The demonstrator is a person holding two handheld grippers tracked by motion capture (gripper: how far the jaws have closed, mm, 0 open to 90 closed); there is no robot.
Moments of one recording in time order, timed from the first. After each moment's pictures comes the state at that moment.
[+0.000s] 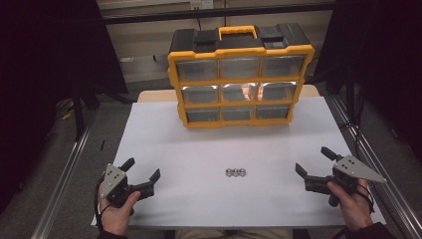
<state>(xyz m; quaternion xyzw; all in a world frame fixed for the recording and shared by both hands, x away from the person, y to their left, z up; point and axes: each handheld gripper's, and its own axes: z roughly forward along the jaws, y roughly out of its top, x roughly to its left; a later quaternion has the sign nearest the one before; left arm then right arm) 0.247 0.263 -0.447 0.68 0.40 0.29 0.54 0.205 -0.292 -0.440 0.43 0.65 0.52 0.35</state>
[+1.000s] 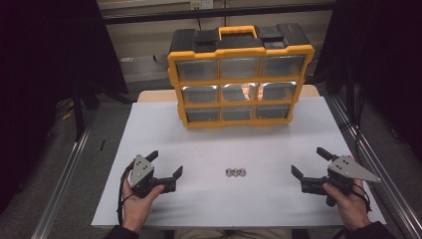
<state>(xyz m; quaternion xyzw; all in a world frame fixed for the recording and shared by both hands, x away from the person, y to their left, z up) 0.269 0.206 -0.446 0.73 0.34 0.28 0.53 0.207 -0.283 -0.441 0.41 0.67 0.51 0.34</state>
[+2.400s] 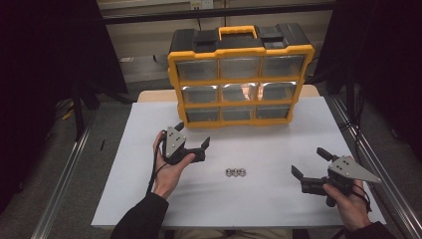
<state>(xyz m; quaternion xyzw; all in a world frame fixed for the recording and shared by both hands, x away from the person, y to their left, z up) 0.334 0.128 -0.431 0.71 0.29 0.31 0.56 0.206 -0.283 -0.442 0.42 0.67 0.52 0.34</state>
